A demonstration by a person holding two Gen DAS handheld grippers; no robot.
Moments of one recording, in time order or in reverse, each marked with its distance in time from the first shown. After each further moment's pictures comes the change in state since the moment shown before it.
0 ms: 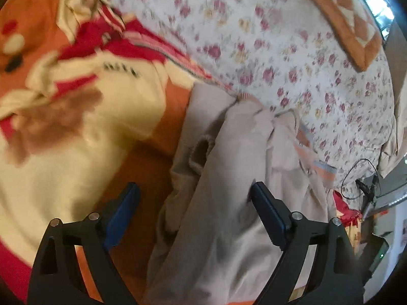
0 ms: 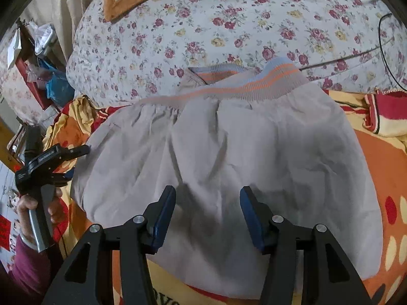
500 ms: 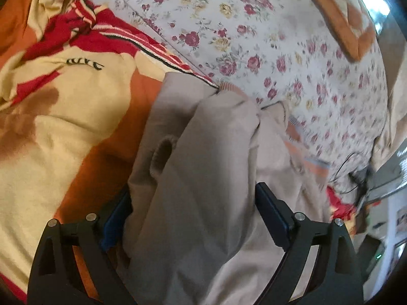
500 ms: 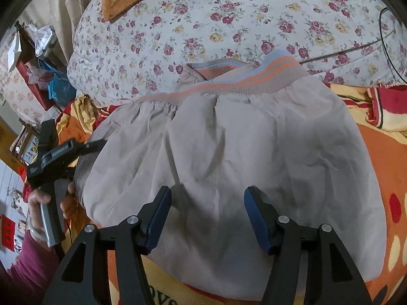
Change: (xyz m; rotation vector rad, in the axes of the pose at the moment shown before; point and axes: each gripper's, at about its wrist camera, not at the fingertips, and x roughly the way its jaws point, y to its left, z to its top) left arm 0.019 -0.017 0.006 -0.003 0.026 -0.093; right arm -0.001 -0.006 -0.003 0.012 0.009 0.029
